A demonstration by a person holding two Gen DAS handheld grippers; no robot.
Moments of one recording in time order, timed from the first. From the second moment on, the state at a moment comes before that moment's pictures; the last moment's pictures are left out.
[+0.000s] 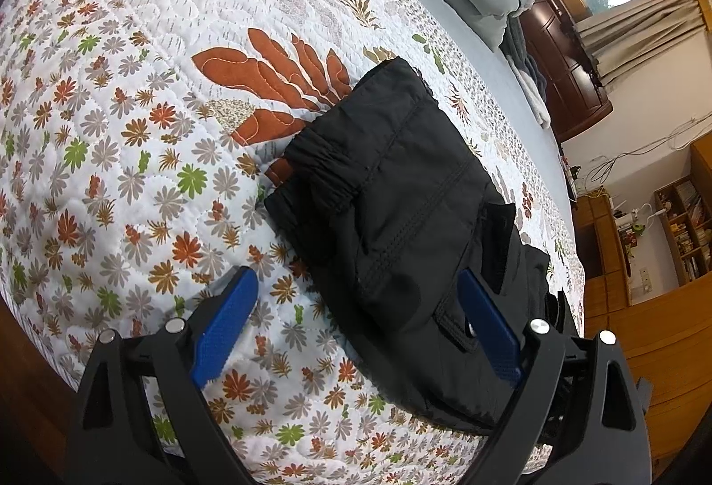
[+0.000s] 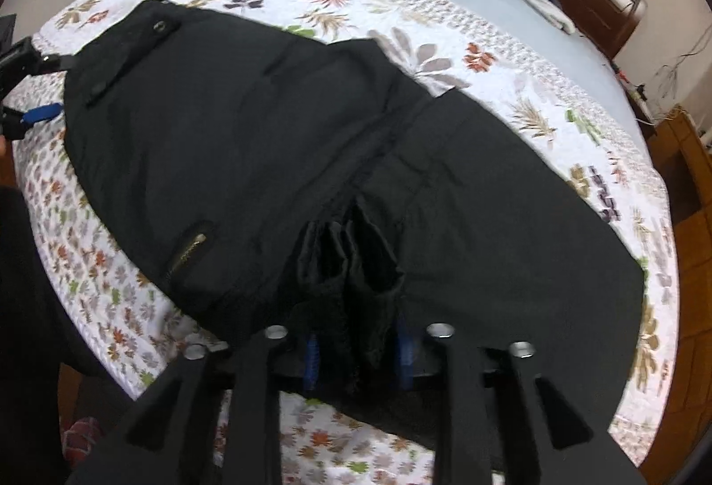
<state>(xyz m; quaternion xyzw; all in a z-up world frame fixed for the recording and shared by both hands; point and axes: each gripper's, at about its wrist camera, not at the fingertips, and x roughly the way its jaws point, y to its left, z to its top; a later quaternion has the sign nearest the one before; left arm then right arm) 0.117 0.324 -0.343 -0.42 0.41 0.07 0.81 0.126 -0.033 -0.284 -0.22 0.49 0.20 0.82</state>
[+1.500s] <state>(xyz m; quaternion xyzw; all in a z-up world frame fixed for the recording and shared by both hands) 0.130 0.338 -0.358 -0.54 0.39 0.05 0.74 0.238 0.025 -0.179 -0.08 0.58 0.38 0.72</state>
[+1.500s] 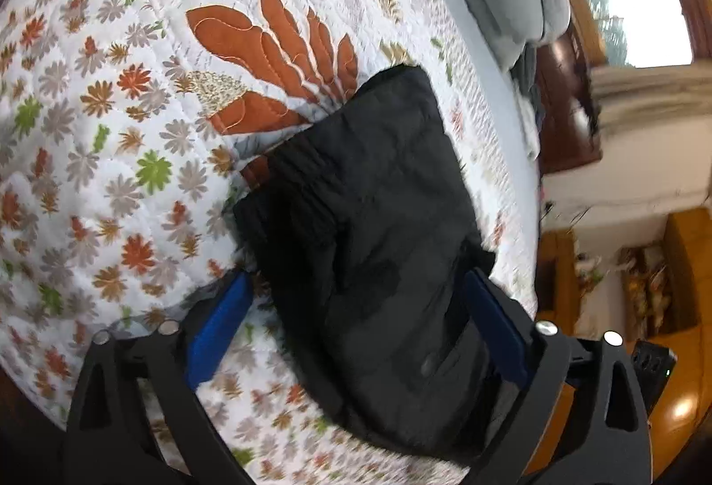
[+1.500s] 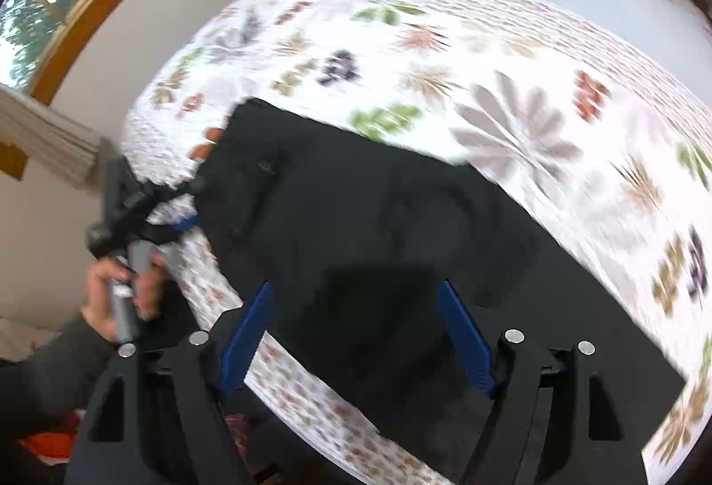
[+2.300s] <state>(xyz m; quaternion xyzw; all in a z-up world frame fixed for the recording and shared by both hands) 0.131 0.331 -0.370 -0.57 0.34 0.05 0.75 0.334 0.360 -0.324 -0.27 0.70 0.55 0.37</state>
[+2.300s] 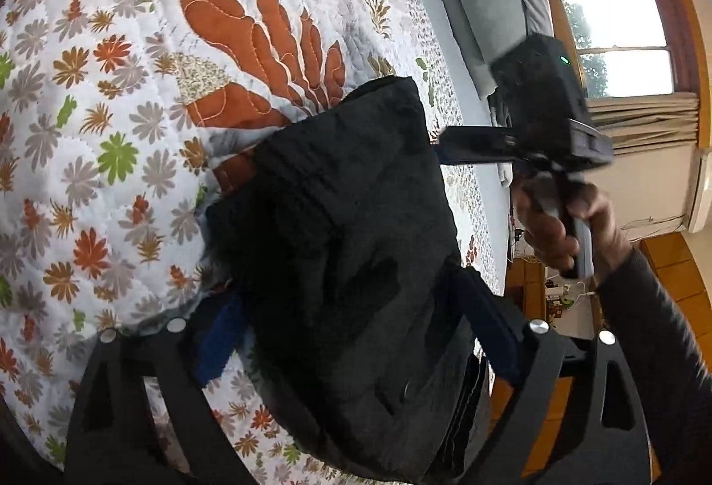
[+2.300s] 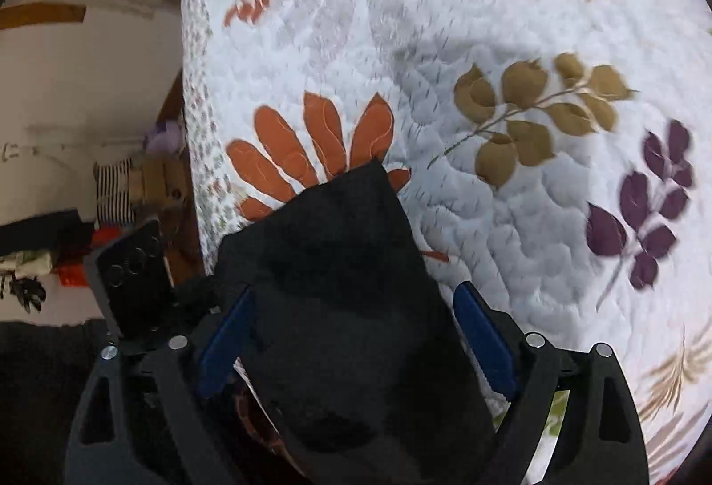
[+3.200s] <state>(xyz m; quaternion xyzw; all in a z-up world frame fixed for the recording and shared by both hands) 0.110 0.342 -0.380 -0.63 0.31 0.03 0.71 0.326 0.391 -0.344 -0.29 0.71 0.58 0.29</state>
